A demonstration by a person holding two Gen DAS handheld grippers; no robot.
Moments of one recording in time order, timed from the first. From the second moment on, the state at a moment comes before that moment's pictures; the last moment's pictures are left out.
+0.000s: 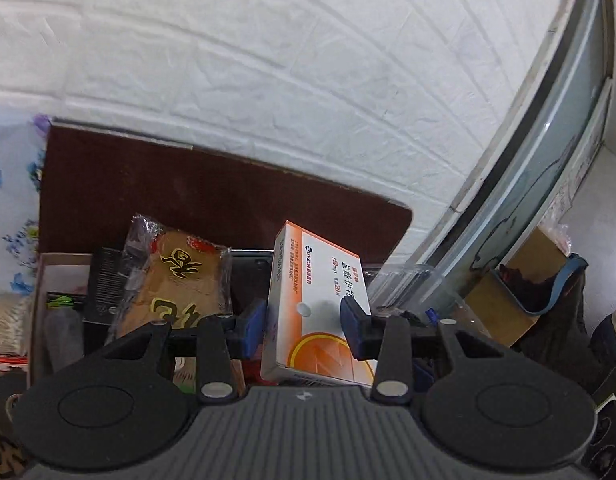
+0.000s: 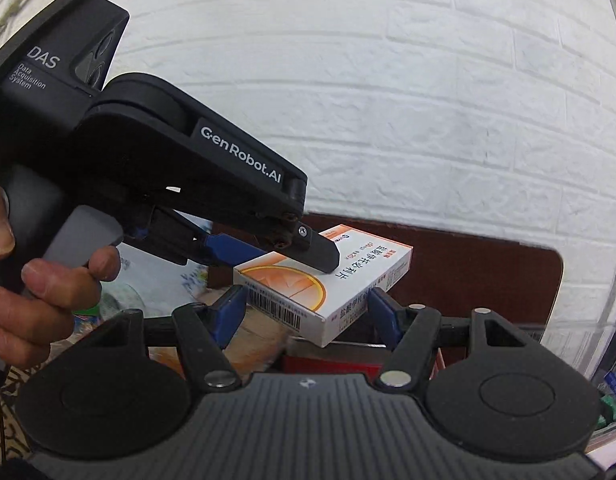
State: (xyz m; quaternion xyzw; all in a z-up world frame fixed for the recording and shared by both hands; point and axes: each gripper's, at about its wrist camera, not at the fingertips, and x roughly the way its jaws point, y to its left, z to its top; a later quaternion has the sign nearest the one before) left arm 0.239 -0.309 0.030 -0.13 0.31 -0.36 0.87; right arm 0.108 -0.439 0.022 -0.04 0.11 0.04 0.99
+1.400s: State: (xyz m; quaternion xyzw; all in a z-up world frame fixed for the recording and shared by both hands) left arm 0.102 -0.201 -0.007 -0.07 0.23 -0.35 0.91; right arm 0.020 -0.363 0.017 0.01 0.11 0.06 0.99
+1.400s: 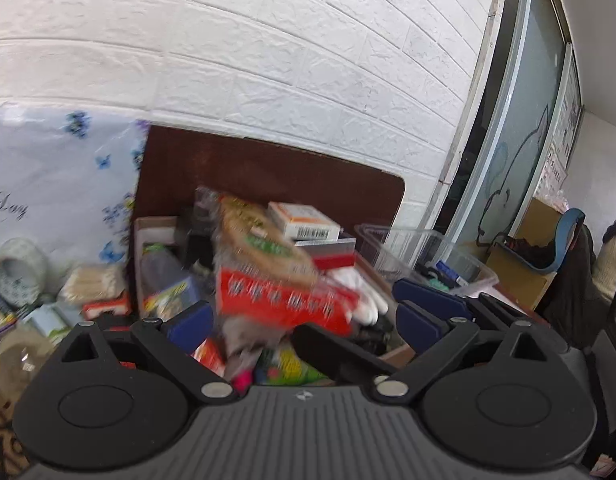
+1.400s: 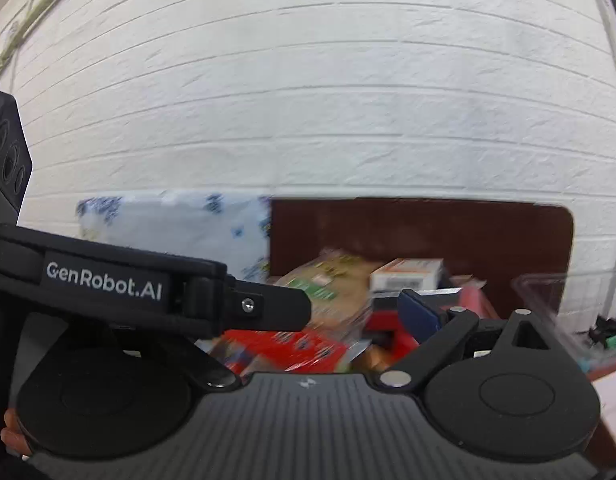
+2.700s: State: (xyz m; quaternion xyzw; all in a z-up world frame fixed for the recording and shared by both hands) left arm 0.237 0.071 -0.106 -0.22 0.32 -0.07 0.92; right arm 0.178 -0.090 -0.087 -0.08 0.25 0.26 0.93
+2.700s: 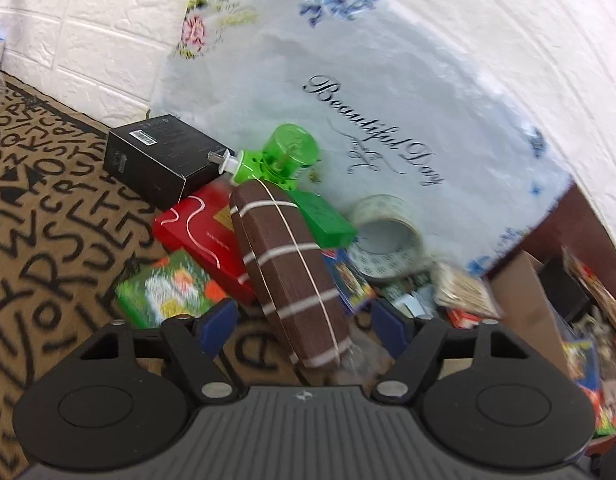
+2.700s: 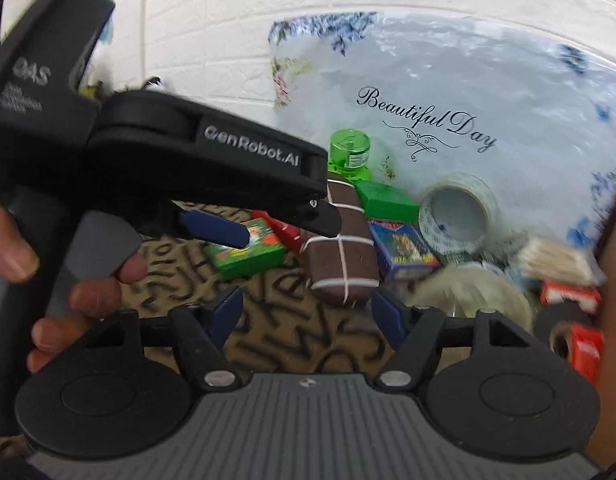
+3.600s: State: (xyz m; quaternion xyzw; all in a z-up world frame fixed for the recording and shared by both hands) left arm 0.194 0.047 -0.111 -0.23 0.38 -0.12 0.89; right arm 0.159 -0.105 -0.086 -0.07 0.32 0.25 0.91
